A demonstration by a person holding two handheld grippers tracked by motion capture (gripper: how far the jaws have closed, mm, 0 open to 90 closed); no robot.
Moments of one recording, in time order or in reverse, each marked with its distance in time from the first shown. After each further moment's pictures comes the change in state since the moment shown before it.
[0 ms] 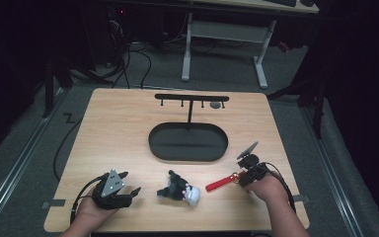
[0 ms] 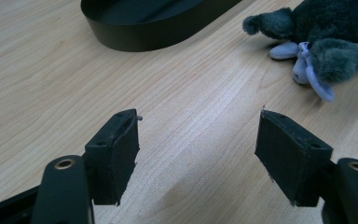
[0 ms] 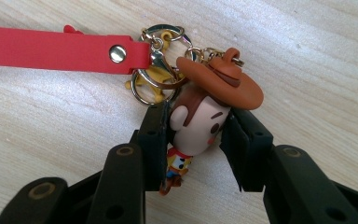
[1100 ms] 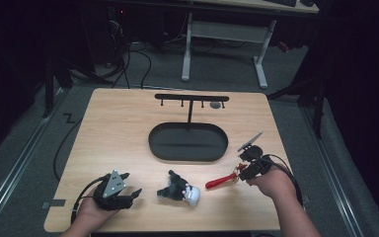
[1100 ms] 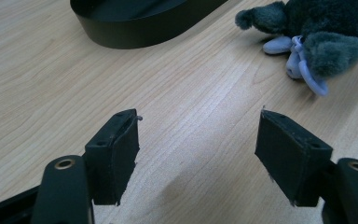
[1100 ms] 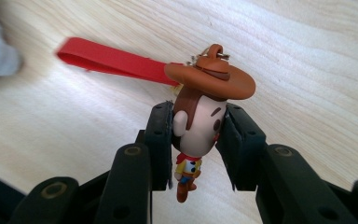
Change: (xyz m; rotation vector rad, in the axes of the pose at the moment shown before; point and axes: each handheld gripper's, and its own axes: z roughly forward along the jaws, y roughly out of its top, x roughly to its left) left arm -0.003 0.000 0.002 0.015 -0.017 0.013; right arm 0.011 0.001 -0.065 -0.090 0.047 -0.097
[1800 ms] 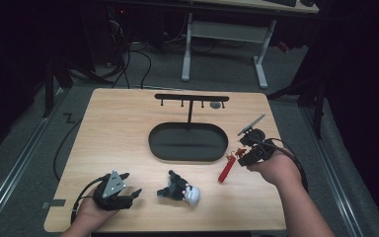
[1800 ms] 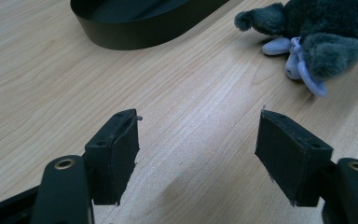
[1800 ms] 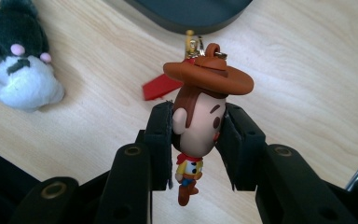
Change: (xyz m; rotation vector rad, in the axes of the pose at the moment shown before) left arm 0.001 -0.001 -0.001 -0.006 -0.002 0.001; right arm 0.007 0.025 -0.058 -0.072 -0.034 -0.036
